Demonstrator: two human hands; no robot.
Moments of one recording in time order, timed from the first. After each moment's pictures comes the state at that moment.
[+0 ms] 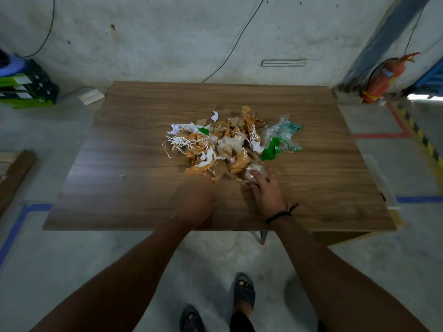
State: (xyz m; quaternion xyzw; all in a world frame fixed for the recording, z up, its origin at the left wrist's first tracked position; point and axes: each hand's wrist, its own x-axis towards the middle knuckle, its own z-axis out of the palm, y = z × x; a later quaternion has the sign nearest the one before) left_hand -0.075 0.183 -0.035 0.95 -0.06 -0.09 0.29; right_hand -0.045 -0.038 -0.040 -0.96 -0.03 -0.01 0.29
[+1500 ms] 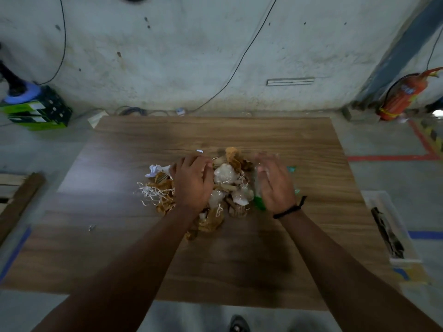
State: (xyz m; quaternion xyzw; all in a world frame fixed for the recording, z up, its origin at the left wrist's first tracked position) left_hand 0.093 0.104 0.037 0.92 0.03 0.26 0.29; right_hand 0.109 -0.102 0.024 -0.90 -0.12 -0.13 0.41
